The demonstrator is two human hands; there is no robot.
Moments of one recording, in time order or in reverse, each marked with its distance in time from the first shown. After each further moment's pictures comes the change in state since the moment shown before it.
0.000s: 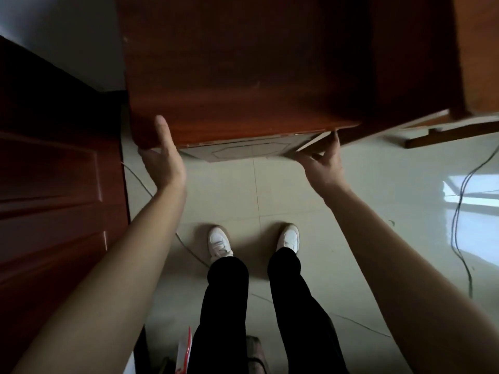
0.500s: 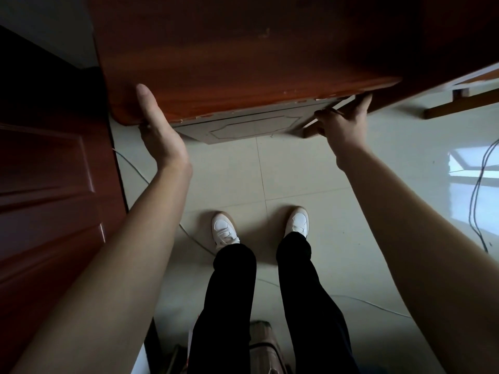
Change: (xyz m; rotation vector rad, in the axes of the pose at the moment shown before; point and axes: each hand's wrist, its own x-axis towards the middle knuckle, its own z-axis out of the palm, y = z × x) left_hand 0.025 -0.026 0.026 -0.325 -0.135 0.018; right_hand 0.051 0.019 0.018 0.261 0.157 0.031
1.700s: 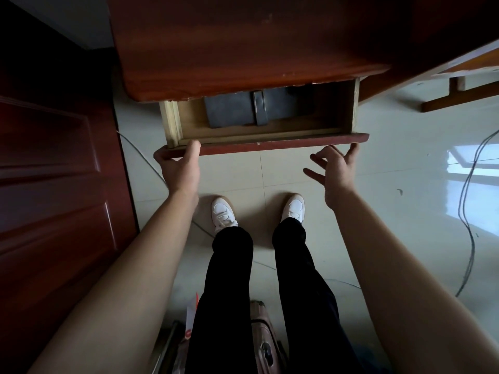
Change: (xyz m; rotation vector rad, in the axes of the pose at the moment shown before) left_hand -0.062 -0.032 -0.065 0.336 0.016 -0.177; right_hand -0.088 0.049 -0.031 0.250 0.009 0.299
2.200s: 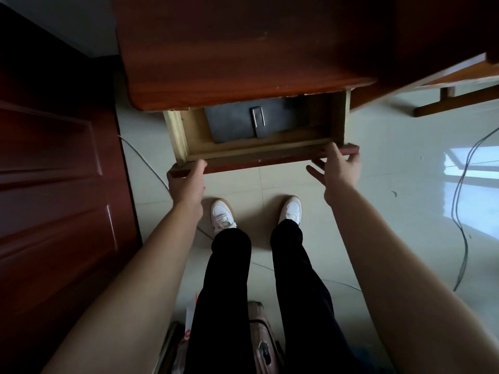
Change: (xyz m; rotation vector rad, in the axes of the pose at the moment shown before) left_hand -0.013 -0.007 -0.005 0.037 -0.012 -0.250; right_hand -0.010 -0.029 0.006 0.083 0.201 0.061
